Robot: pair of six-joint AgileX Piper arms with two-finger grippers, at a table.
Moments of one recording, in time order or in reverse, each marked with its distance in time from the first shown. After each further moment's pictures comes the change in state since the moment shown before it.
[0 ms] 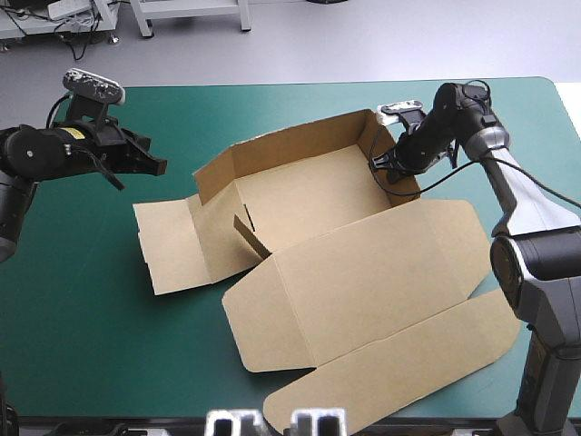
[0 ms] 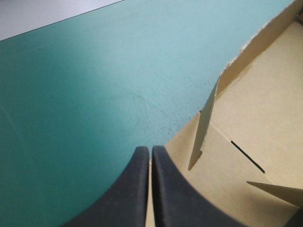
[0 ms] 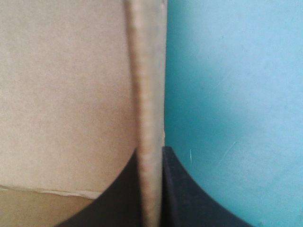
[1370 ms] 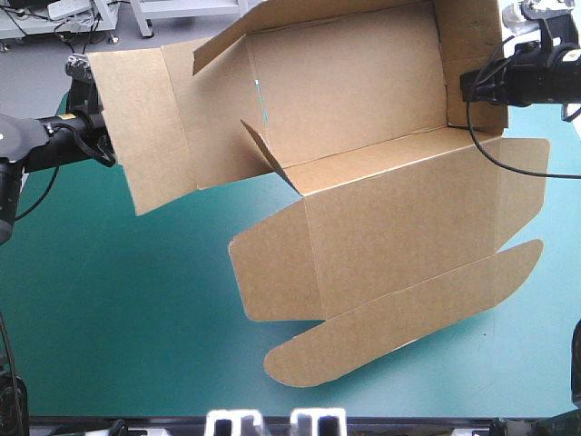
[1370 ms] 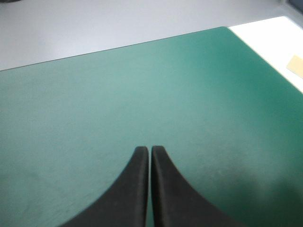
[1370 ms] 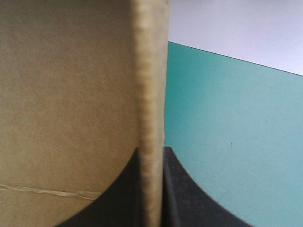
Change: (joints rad) left arm 0.120 0.068 0.000 -0.666 0.054 0.338; right arm -0.339 -0.460 -0.066 0.386 0.019 -0.233
